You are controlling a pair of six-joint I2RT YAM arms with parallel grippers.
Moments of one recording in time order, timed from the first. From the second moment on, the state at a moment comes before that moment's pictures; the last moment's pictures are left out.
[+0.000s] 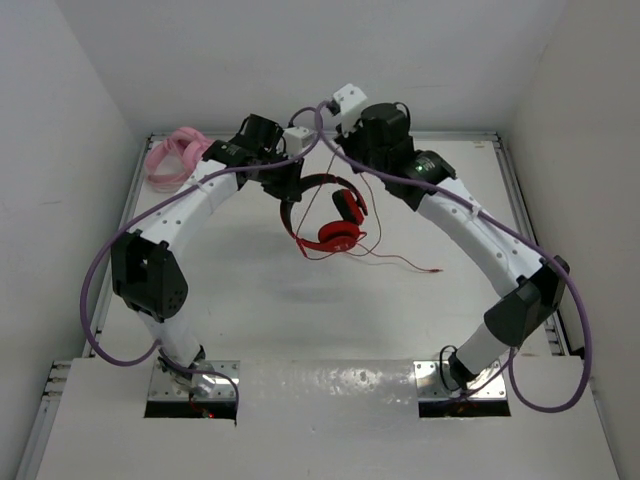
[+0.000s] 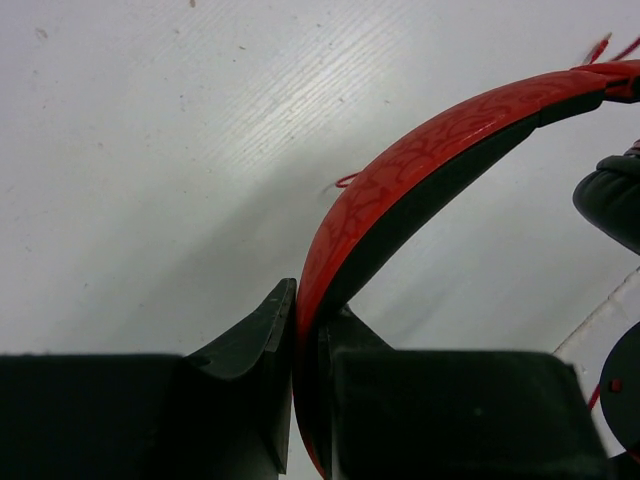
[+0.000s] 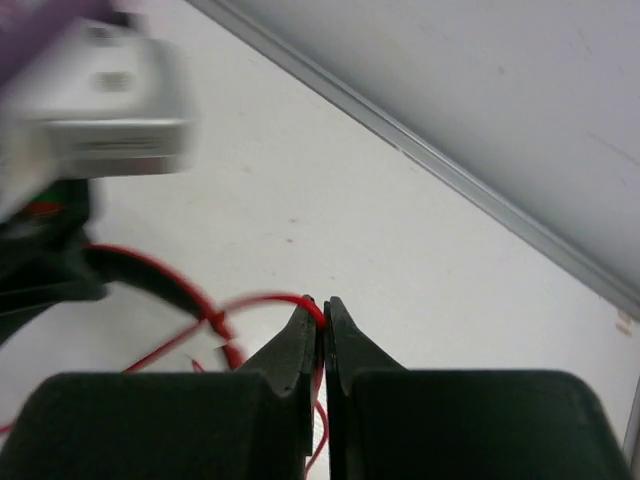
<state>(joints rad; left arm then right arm) -0.40 1.74 1.67 -0.82 0.36 0.06 0.66 1.61 1.66 -0.45 0.20 -0.24</state>
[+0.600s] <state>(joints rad) -0.41 1.74 1.67 -0.87 0.55 0.17 0.51 1.65 1.61 -0.42 0.16 -0.06</state>
